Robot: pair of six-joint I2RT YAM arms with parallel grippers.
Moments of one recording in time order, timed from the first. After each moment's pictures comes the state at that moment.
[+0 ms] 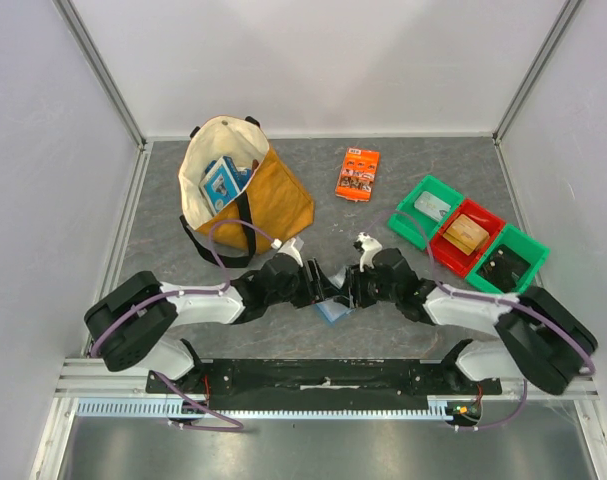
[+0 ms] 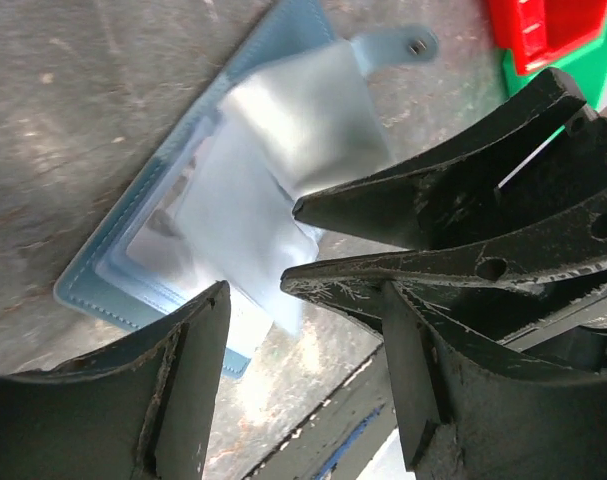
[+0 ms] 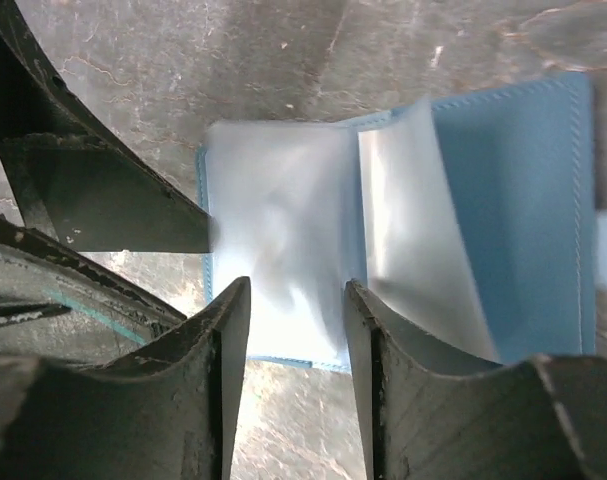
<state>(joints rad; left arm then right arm) -0.91 1.46 0.52 0.35 0.06 -1.09 0.72 1.37 0.42 0.29 -0.27 0.49</state>
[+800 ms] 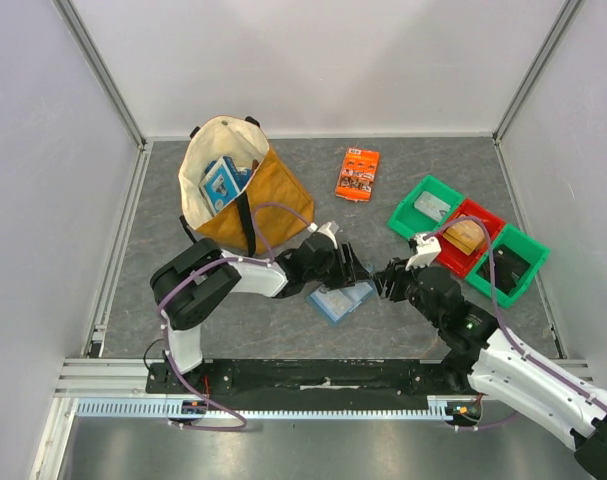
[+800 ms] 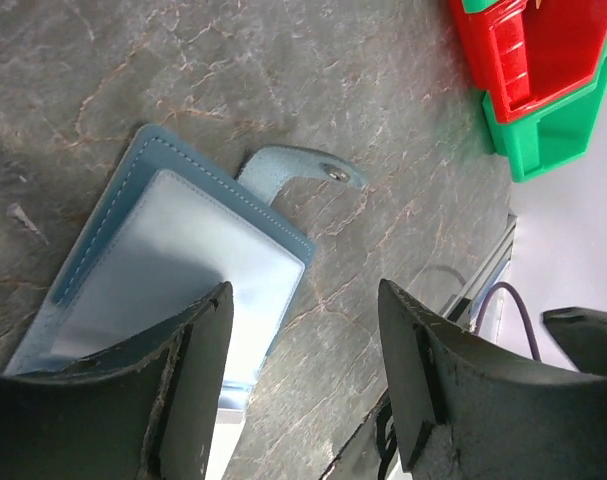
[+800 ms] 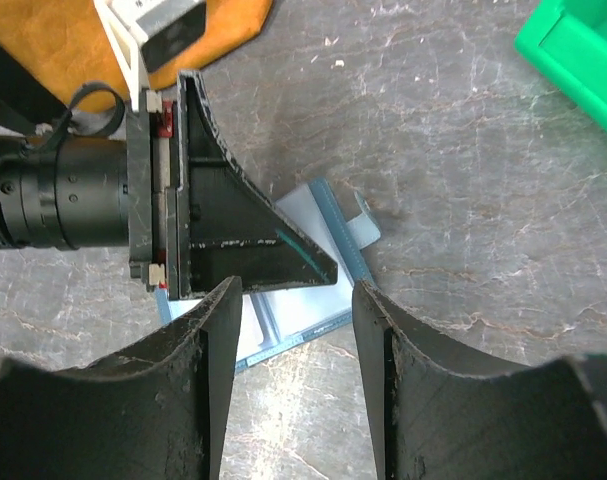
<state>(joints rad) -0.91 1.87 0.87 0.42 0.16 -1.08 0.74 0.61 0.33 -0.09 0.24 0.45</state>
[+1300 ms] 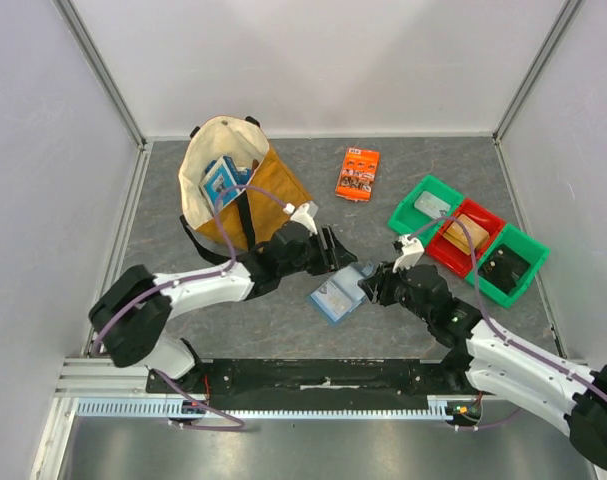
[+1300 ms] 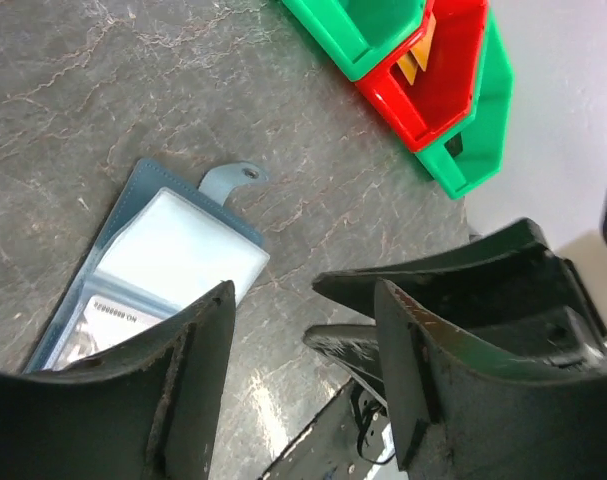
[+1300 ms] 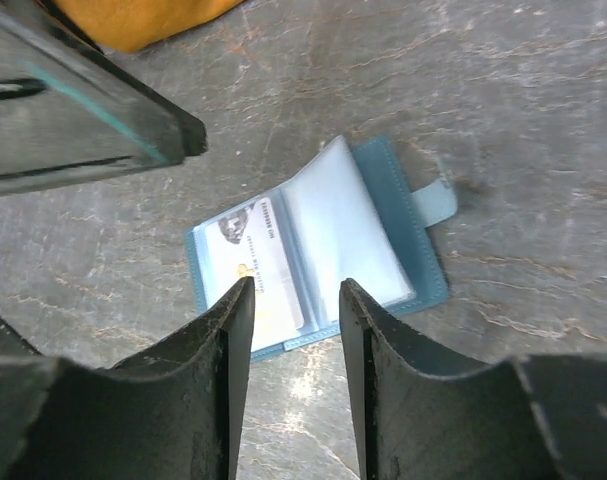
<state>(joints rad) -0.88 1.52 0.81 0.25 0.06 -0.96 0.74 0.76 0.29 0.05 0.10 0.50</state>
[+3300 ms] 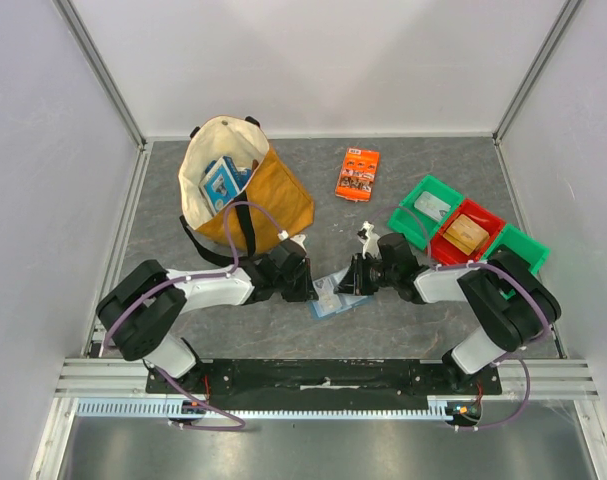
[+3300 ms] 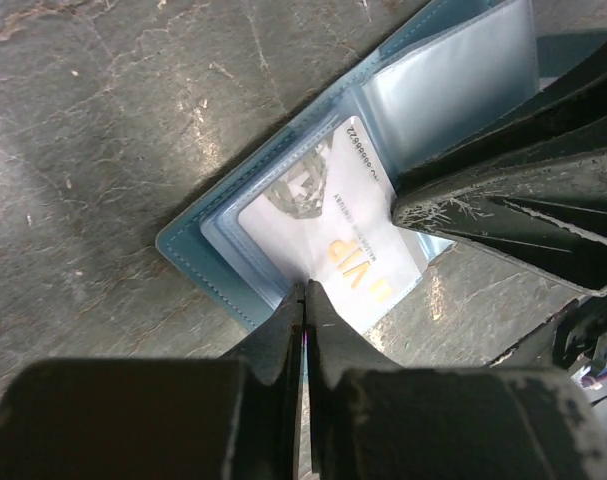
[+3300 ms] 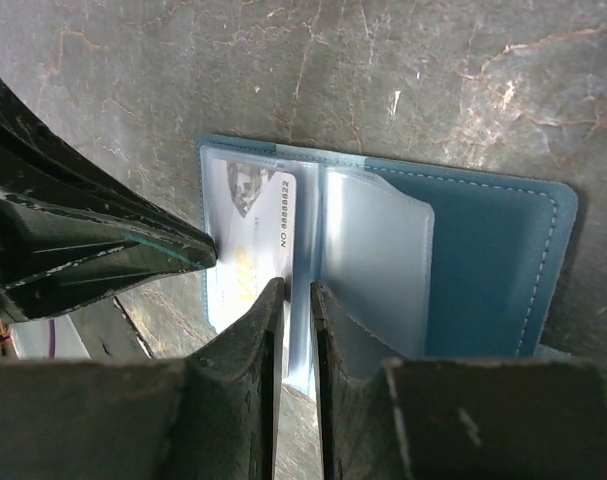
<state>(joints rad) -0.85 1.54 0.70 -0.03 0.09 -0.79 0.54 1.56 0.48 0.37 -0.53 0.57</state>
